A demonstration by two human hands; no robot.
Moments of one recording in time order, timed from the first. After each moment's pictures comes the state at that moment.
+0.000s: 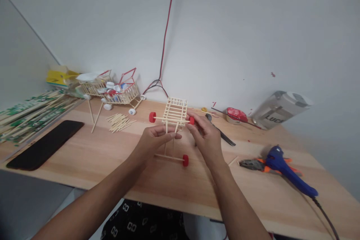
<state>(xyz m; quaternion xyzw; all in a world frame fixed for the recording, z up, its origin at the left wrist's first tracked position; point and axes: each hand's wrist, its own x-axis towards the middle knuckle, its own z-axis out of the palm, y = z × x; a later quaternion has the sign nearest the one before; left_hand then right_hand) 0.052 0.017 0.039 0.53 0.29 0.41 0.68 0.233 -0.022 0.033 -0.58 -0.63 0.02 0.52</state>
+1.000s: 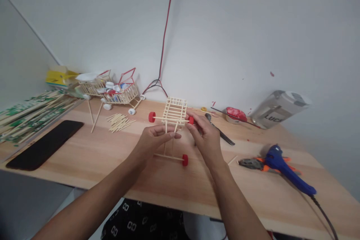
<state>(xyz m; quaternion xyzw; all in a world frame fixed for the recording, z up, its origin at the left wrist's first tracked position) 0.052 0.018 0.038 0.54 0.30 0.40 0.68 0.233 -0.023 0.033 -0.58 -0.64 0.02 0.51</state>
